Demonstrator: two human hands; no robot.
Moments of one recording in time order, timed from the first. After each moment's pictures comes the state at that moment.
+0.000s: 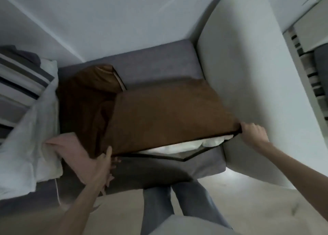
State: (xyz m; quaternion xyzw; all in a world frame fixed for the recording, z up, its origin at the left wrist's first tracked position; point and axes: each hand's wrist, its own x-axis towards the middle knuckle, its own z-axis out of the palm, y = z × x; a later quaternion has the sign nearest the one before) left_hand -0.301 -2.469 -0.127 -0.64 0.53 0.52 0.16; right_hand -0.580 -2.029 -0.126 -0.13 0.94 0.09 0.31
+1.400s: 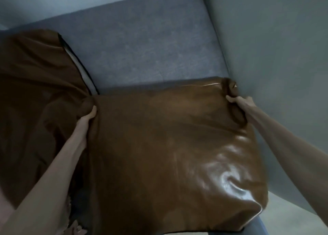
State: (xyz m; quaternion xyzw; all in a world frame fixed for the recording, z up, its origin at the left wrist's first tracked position) left_hand -0.488 -2.608 -0.448 -0.59 0.49 0.64 0.10; right_hand -0.703 -2.134 -0.447 0.37 0.79 -0.40 0.29
